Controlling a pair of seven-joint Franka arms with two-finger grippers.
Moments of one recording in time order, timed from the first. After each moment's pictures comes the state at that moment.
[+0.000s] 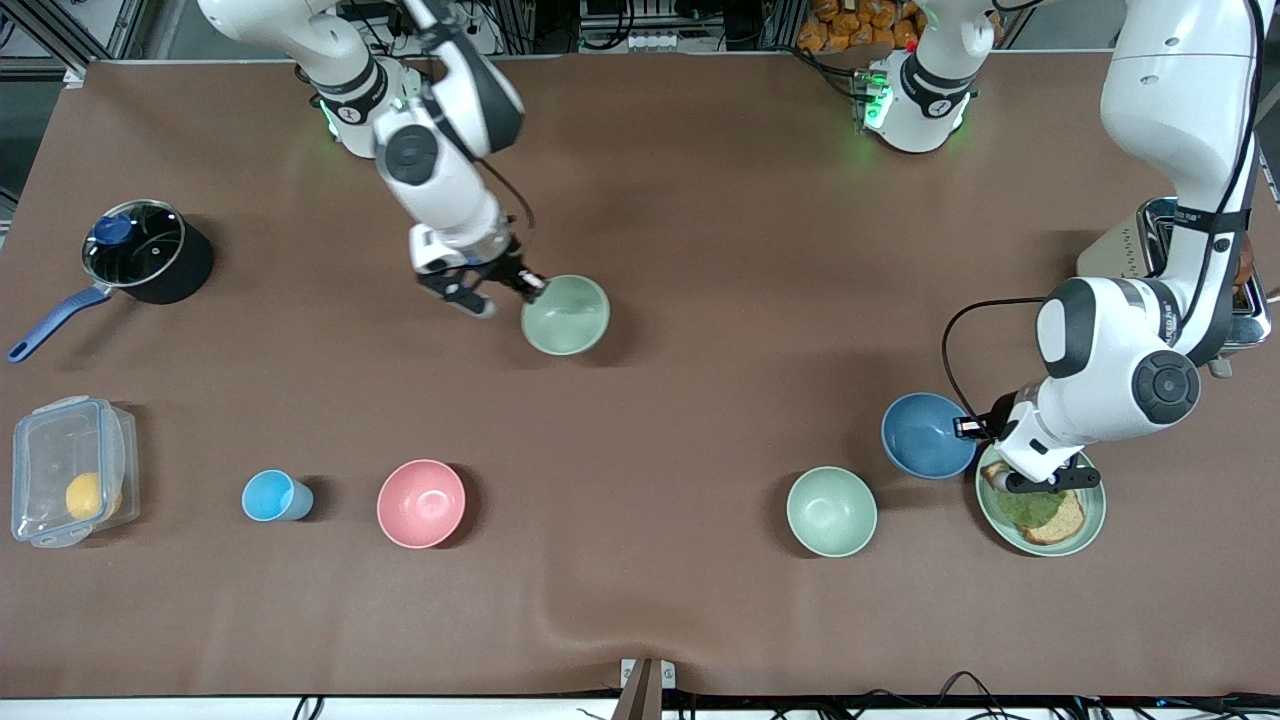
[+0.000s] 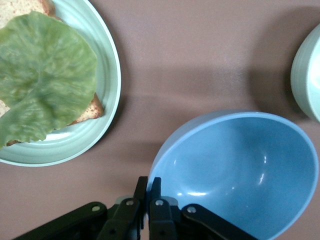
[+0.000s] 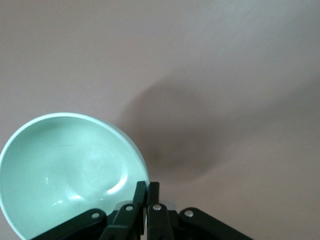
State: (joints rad) left arm 0.04 0.54 -0.11 -1.72 -0.03 2.17 -0.10; right arm 0.73 0.19 -0.02 -2.27 0.25 2.58 1.07
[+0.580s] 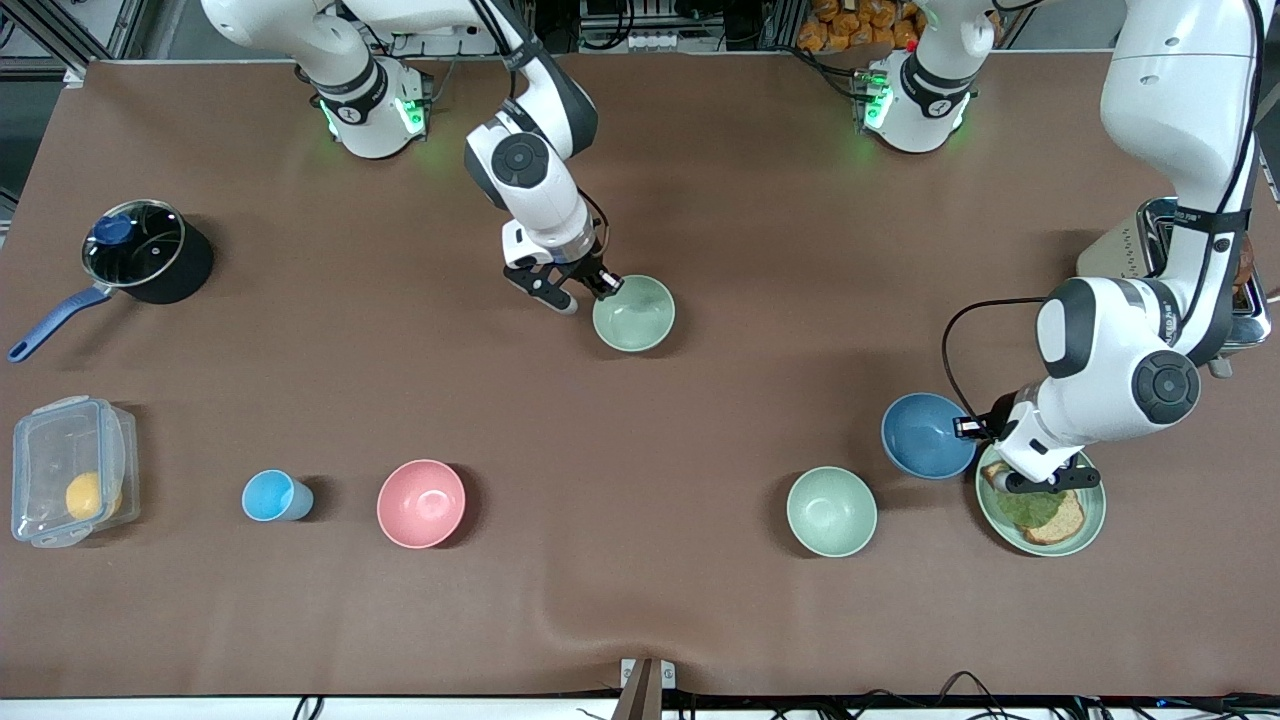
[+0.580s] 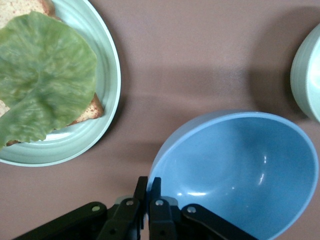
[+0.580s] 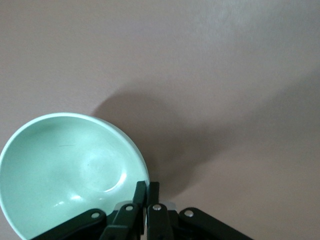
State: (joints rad) left arm 0.04 0.54 -0.11 -1.72 -0.03 2.17 -0.10; right arm 0.86 0.37 -0.03 -2.16 0.25 2.66 1.25
